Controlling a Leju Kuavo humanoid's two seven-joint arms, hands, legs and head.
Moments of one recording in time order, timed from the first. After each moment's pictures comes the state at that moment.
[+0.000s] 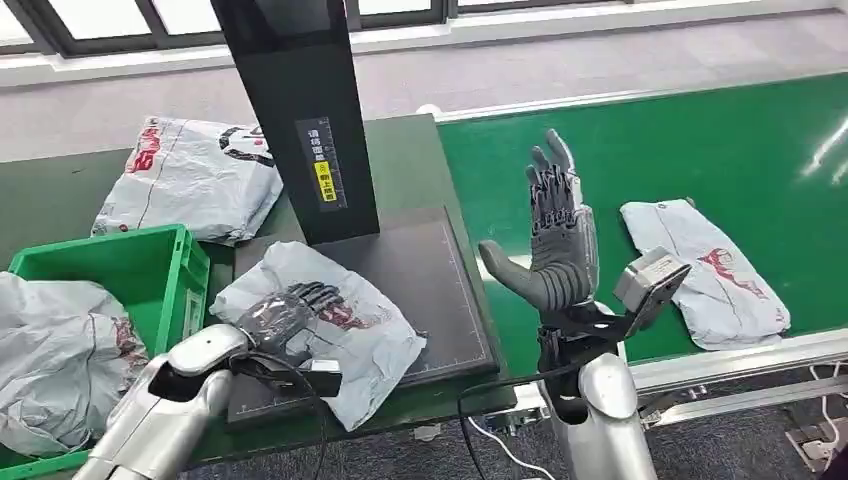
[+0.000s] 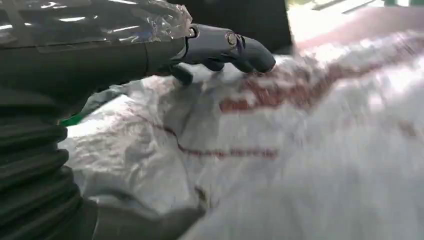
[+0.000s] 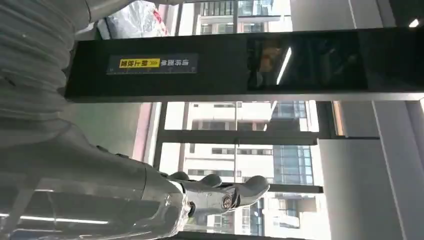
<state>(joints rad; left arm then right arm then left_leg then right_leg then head) -0.61 0.04 -0.58 -0.90 -1.23 -0.22 -0.31 -0.06 0.14 0.14 -1.79 0.00 0.02 -0.39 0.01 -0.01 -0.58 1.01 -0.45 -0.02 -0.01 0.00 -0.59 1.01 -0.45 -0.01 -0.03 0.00</state>
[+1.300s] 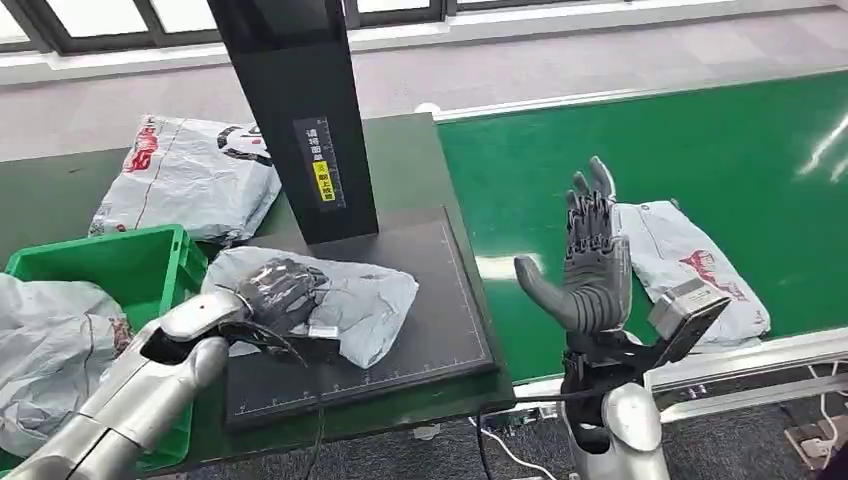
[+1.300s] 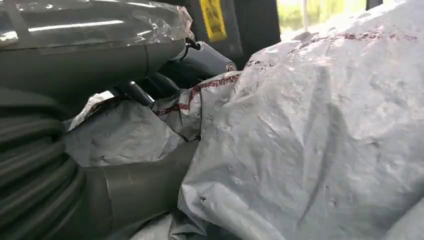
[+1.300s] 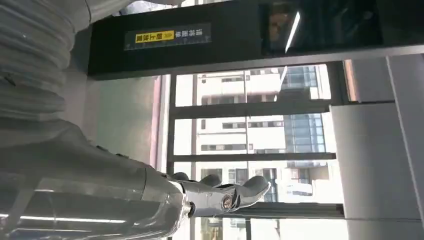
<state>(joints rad) -0.75 0.12 -0.72 -0.95 -0.90 -0.11 -0.25 0.06 0.15 0.07 -1.88 0.01 -0.03 -0.39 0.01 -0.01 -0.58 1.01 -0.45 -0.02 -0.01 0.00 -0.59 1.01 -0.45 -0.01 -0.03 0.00</state>
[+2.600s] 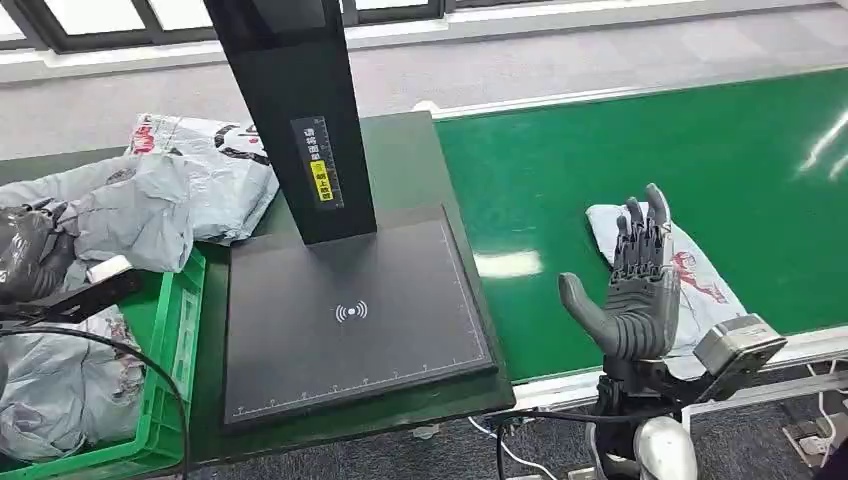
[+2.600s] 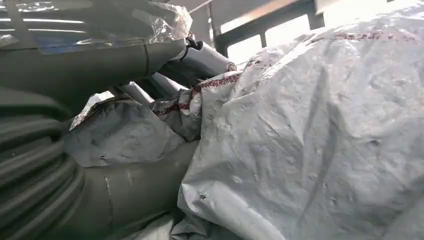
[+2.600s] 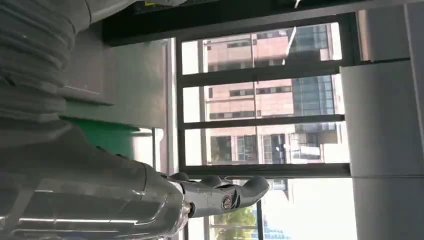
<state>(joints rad) -0.52 0.42 -0.06 -1.41 -1.21 -0.06 -0.11 0.18 0.19 -0.04 -1.98 0.03 -0.04 -0.40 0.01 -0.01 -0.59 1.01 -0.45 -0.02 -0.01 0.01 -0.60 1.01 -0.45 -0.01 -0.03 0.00</state>
